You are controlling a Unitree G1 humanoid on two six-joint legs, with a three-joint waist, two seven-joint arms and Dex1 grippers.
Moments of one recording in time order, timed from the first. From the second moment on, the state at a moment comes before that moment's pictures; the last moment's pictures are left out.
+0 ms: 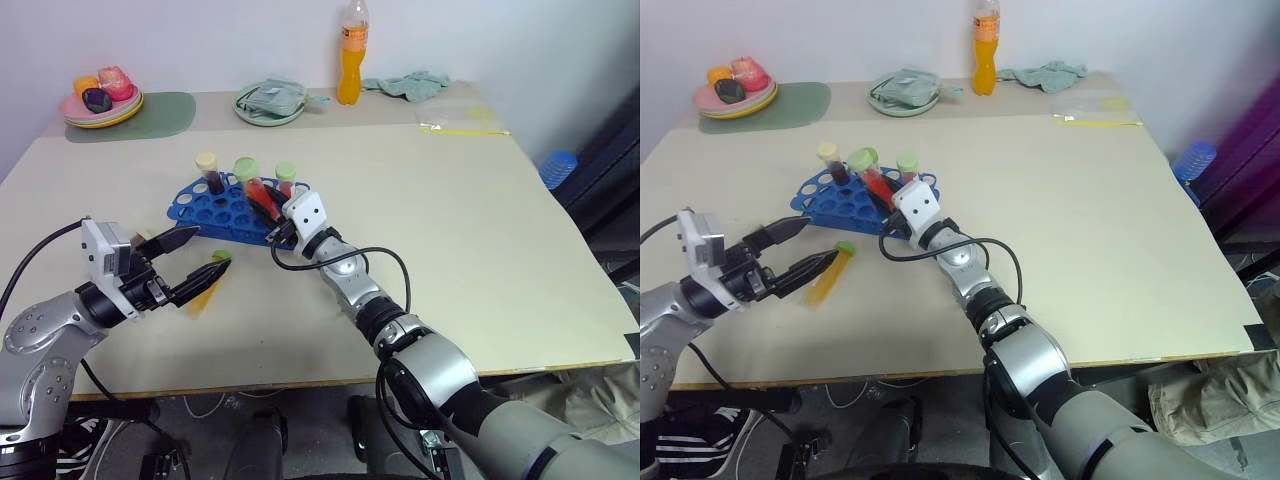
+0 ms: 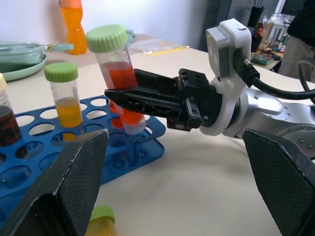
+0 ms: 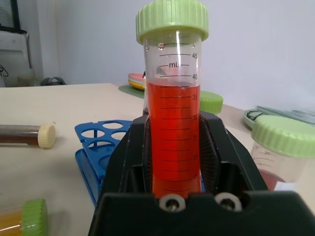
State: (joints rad) left arm 0.03 0.68 0.40 -0.37 -0.75 0.40 -0.87; right arm -0.94 0.17 0.20 1.12 0.00 -0.63 0.32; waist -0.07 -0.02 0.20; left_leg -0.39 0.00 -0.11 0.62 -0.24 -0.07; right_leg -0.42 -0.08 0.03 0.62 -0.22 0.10
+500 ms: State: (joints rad) left arm 0.03 0.67 0.40 -0.37 -0.75 0.40 -0.86; right arm -0.94 0.17 0.18 1.12 0.01 -0.60 0.34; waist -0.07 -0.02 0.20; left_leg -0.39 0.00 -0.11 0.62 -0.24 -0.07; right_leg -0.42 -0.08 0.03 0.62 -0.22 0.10
